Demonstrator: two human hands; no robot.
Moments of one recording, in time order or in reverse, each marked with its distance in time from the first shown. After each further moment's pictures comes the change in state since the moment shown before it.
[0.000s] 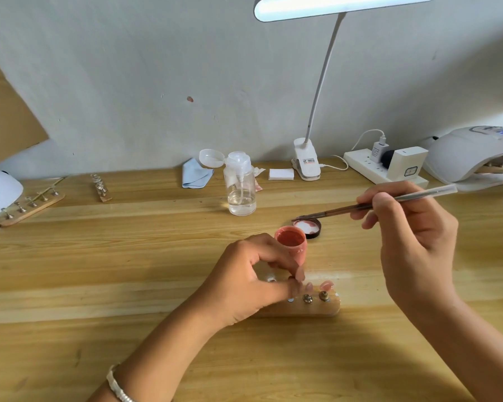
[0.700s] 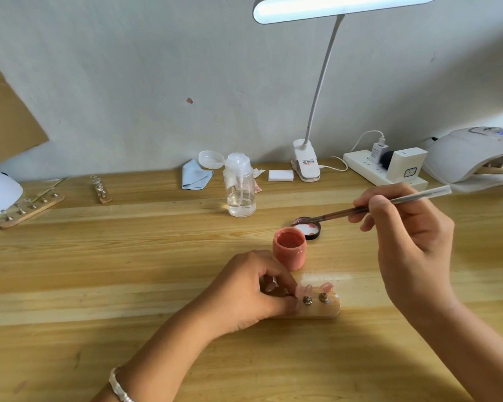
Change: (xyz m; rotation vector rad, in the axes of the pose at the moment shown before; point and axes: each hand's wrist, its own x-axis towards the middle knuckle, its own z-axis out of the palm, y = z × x) left_hand -0.001 -0.009 0.002 0.166 -0.137 -0.119; right_hand -0.001 0.001 0.000 -0.015 -0.013 0.003
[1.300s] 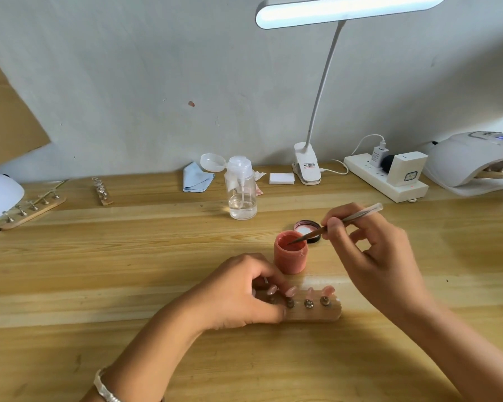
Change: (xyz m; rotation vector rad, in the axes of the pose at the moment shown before) left_hand -0.004 0.005 -0.019 0.061 -0.120 -0.104; right_hand -0.009 0.006 0.004 -0.383 -0.302 0.049
